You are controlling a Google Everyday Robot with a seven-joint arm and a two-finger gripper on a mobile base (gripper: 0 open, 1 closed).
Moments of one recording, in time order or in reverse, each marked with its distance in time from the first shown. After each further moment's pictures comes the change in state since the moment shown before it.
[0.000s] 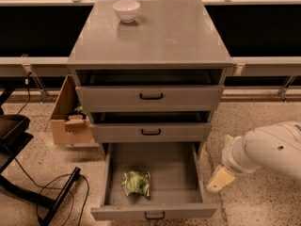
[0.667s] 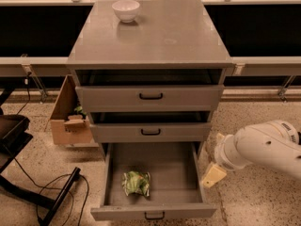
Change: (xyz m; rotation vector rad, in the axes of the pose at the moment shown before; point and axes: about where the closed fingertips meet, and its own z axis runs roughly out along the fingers) arm -0.015 -0.005 0.025 -0.014 -0.037 -0.021
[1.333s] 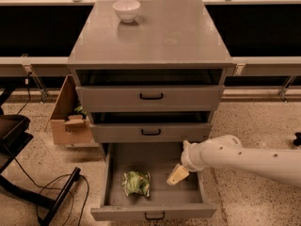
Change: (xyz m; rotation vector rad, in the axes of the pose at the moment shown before) arm -0.064 0.019 0.157 -0.084 -0.192 0.026
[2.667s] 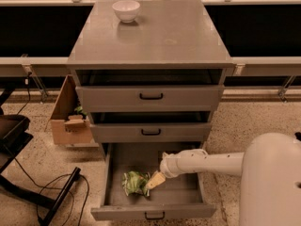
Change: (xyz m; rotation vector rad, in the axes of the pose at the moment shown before) arm -0.015 0.031 0.178 -0.121 -0.115 0.103
